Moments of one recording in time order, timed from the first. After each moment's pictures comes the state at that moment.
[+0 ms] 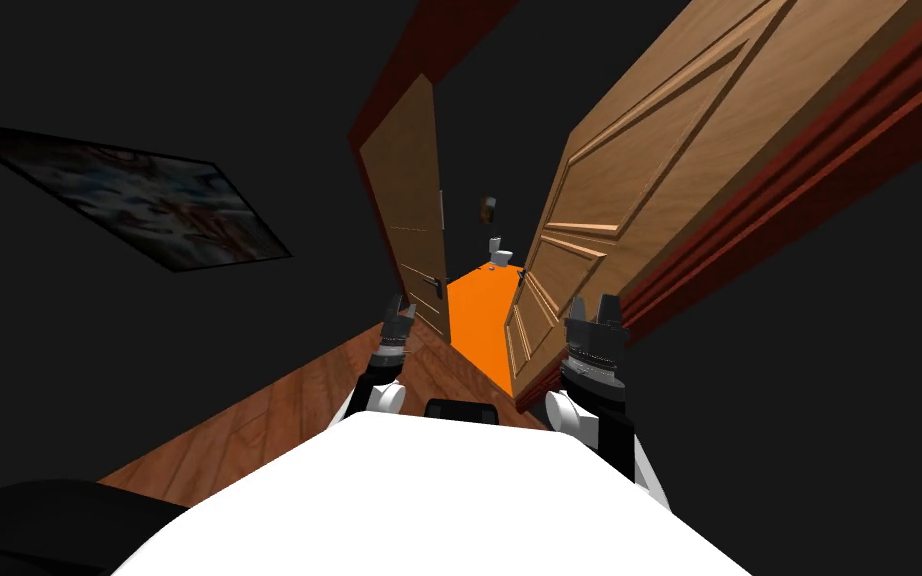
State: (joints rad) arm 0.49 0.12 -0.20 -2.15 0.12 -0.48 -0.07
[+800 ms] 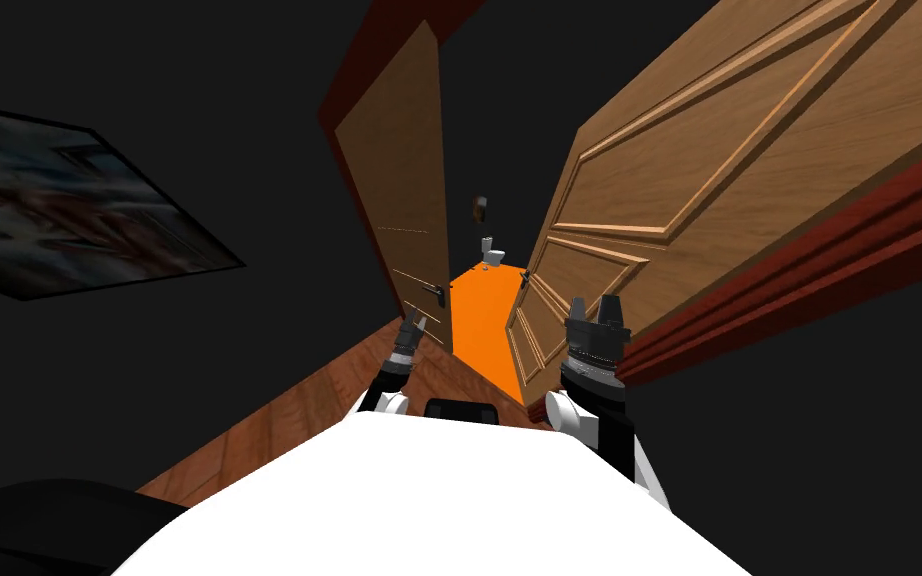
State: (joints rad) arm 0.49 0.18 -0.27 -2.04 0.12 -0.44 -0.06
